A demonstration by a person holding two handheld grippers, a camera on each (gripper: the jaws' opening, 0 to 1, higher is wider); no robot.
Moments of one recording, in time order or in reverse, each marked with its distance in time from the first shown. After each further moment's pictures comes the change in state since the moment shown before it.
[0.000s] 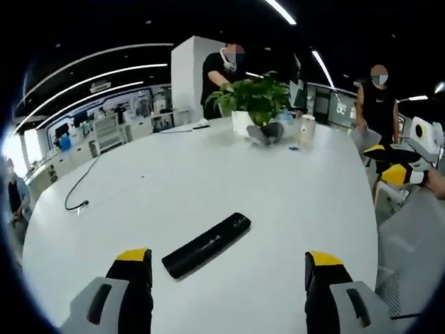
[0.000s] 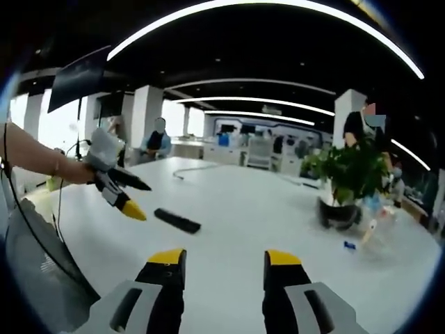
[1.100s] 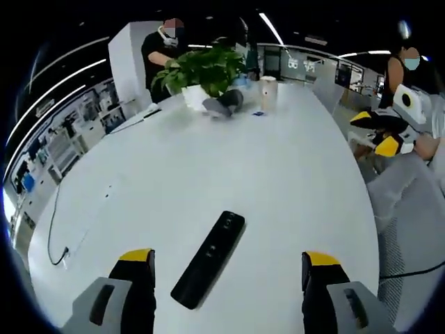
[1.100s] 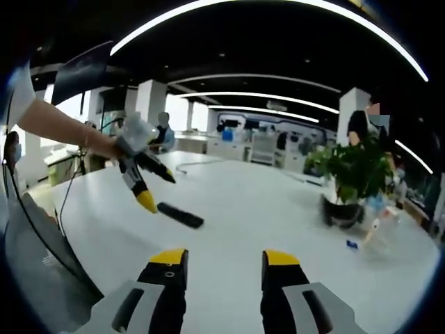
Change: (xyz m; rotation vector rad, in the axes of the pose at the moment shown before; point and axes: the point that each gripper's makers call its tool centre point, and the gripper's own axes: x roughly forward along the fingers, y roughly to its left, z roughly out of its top) left arm 0.033 0.006 0.015 0.259 0.214 -0.207; right arm 0.002 0.004 -0.005 -0.020 0.030 0.018
